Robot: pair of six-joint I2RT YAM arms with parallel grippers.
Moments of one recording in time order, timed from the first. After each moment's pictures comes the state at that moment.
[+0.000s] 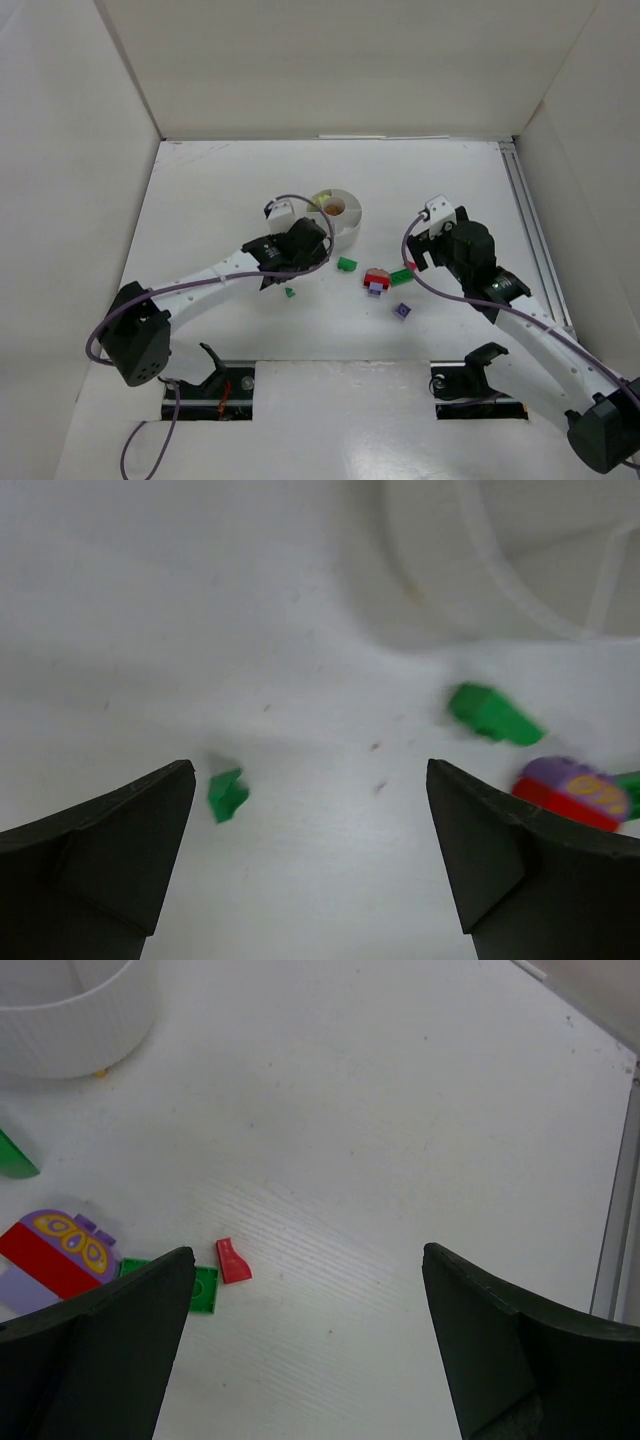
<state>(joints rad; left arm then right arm) -0.84 1.38 1.01 -0.54 -0.54 -0.97 0.45 0.85 0.62 -0.16 0.18 -0.27</state>
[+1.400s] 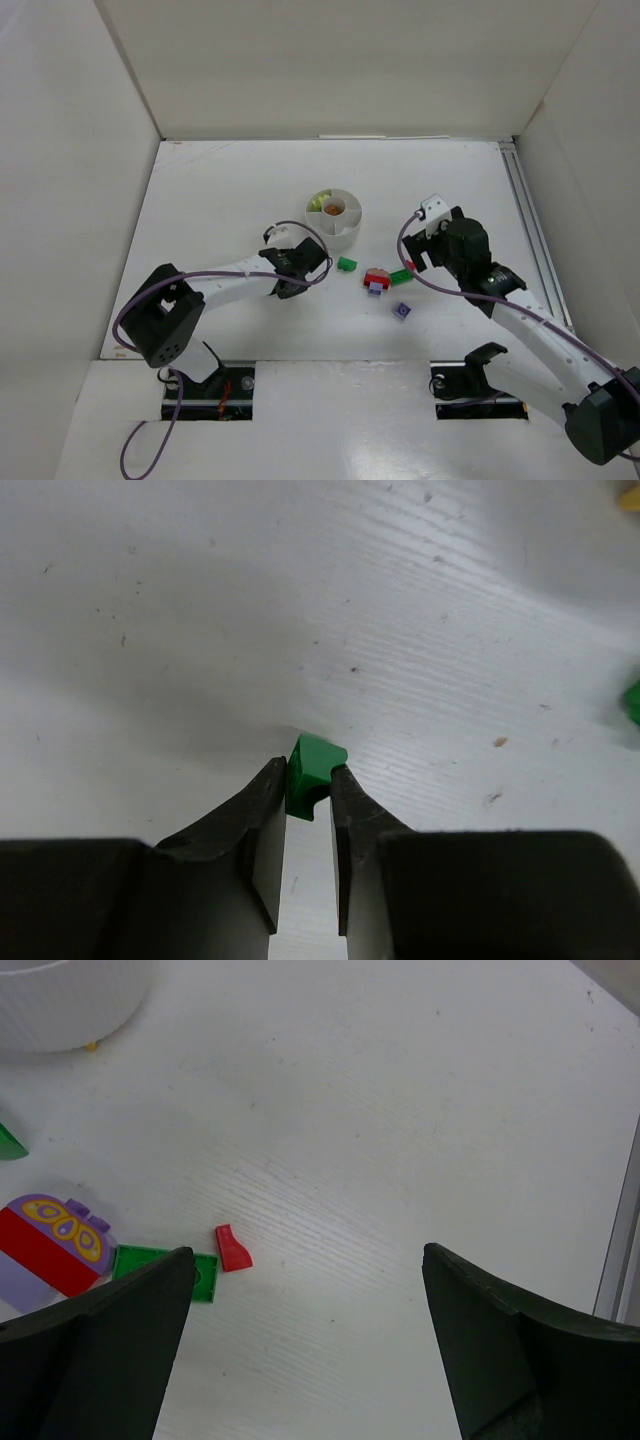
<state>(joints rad) -0.84 1.51 0.82 -0.59 -0.45 -1.13 0.45 0.91 0.64 -0.21 0.18 -0.27</state>
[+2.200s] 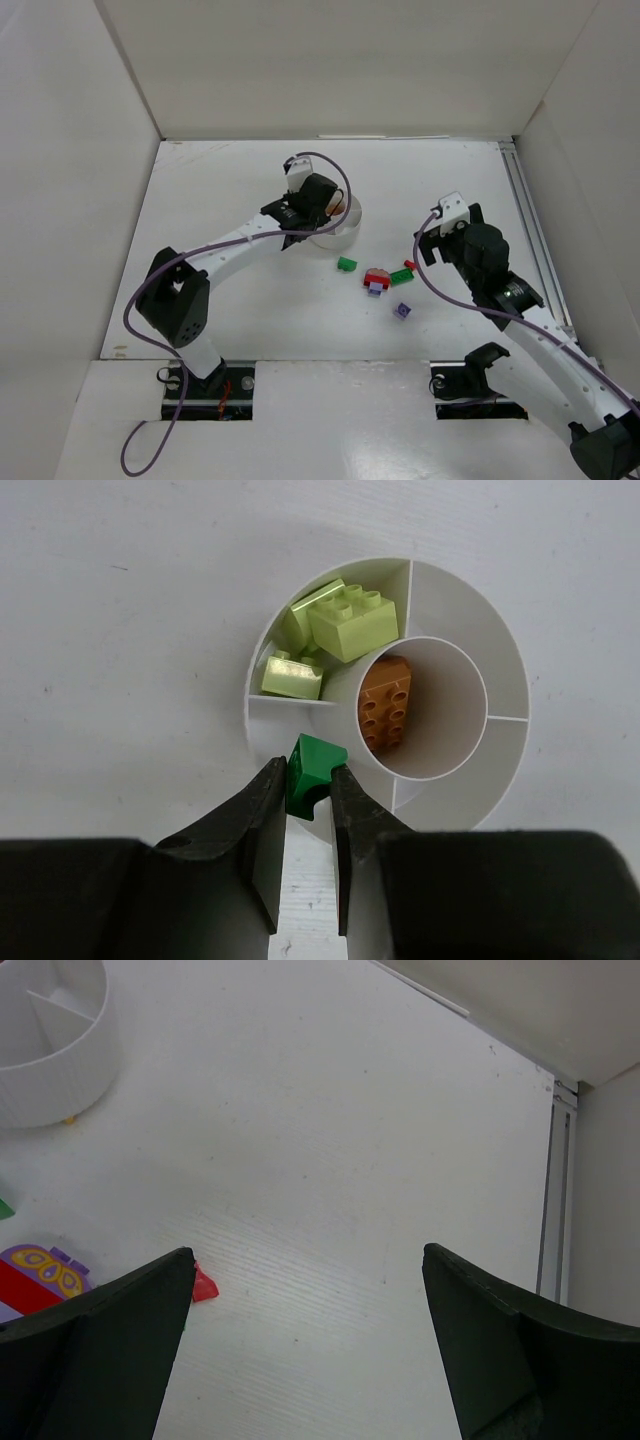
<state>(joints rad) -0.72 1.63 1.25 -0.39 -0.51 -0.77 0.45 0.76 0.65 -0.19 0.25 -0.28</state>
